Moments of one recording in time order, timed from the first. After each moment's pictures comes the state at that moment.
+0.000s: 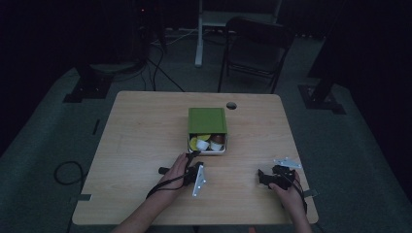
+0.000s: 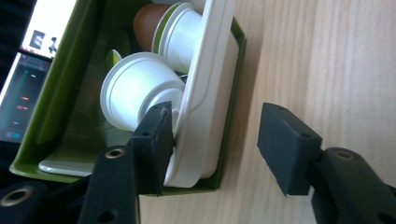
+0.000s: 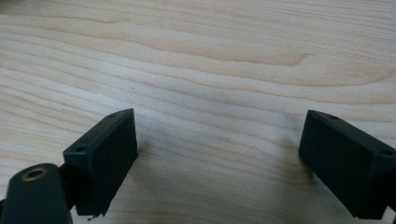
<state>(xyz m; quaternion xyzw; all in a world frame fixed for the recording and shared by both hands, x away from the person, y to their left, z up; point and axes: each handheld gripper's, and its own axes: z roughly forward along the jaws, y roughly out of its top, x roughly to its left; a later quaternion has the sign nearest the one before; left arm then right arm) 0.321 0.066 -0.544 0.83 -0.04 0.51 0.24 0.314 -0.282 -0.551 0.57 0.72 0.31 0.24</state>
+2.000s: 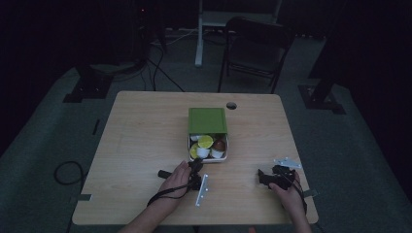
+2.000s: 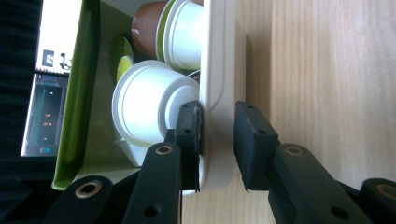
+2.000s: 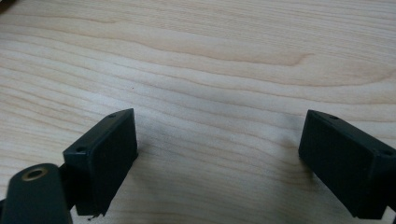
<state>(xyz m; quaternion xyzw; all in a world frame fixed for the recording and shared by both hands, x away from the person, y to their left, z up) 0.293 0.057 -0.540 0.82 -0.09 0.53 0.18 0.314 -0.282 -0.551 0.57 0.72 0.31 0.24</state>
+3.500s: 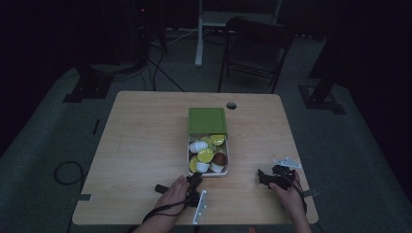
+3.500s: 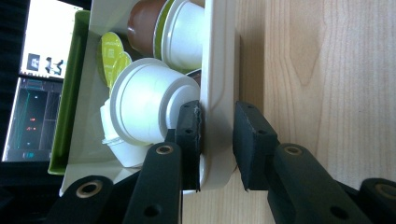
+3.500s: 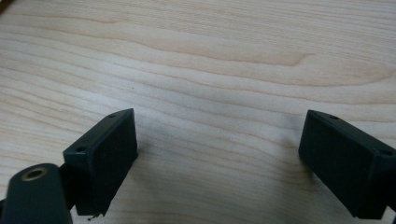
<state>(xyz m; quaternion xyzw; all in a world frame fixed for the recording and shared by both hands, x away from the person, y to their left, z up) 0.247 0.063 -0.540 0.84 -0.09 0.51 0.20 0.314 -0.282 -0.551 0.57 0.72 0.31 0.24</state>
